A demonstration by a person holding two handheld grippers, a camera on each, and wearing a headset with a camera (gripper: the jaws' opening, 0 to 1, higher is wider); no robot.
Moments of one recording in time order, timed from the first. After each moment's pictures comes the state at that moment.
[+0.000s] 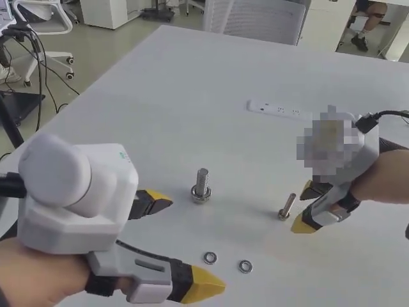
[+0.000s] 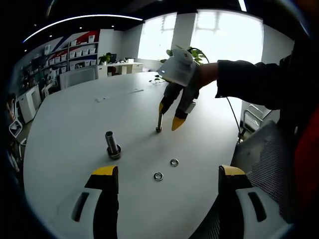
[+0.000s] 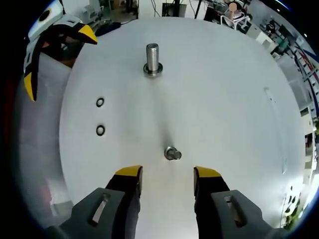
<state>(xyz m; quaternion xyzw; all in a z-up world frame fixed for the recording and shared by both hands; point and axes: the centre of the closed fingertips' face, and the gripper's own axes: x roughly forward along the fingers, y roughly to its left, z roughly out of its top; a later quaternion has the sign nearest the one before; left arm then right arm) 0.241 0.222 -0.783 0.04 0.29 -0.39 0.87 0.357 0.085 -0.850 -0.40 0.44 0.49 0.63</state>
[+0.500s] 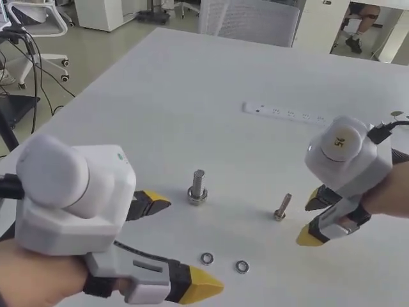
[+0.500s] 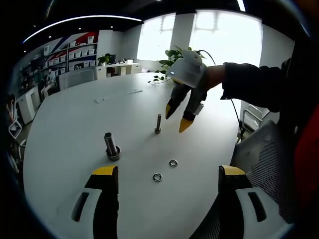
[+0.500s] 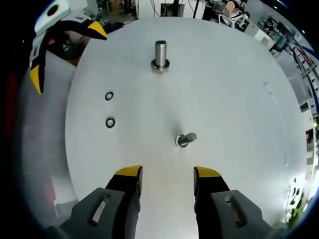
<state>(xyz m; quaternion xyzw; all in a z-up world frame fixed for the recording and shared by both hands) 0.241 0.221 -0.782 0.04 0.29 -0.40 0.87 0.338 0.072 -0.850 -0.39 0.45 0.49 0.63</state>
